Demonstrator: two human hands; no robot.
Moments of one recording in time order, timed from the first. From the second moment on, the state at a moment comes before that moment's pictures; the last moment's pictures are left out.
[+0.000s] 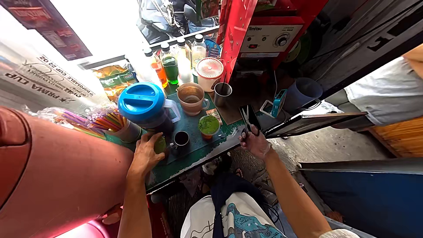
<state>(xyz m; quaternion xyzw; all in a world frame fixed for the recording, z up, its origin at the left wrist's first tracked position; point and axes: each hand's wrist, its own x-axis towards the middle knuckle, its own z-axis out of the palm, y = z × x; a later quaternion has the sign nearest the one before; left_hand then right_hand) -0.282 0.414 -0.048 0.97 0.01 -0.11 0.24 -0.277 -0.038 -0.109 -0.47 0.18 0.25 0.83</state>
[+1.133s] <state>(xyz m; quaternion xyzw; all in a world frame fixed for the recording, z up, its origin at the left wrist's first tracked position) -0.339 0.345 -0.108 0.82 0.21 0.23 0.49 -0.365 0.217 -0.078 -0.63 0.06 0.49 0.60</state>
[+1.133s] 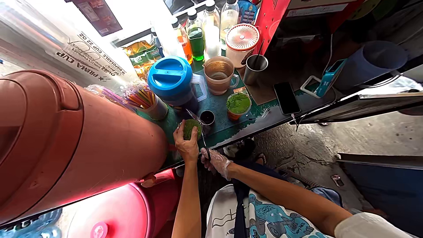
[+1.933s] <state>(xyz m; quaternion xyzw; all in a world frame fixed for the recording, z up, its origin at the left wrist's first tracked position) -0.341 0.374 -0.097 0.81 0.19 0.16 0.53 -0.320 0.174 -0.102 -0.60 -0.01 0.49 0.63</state>
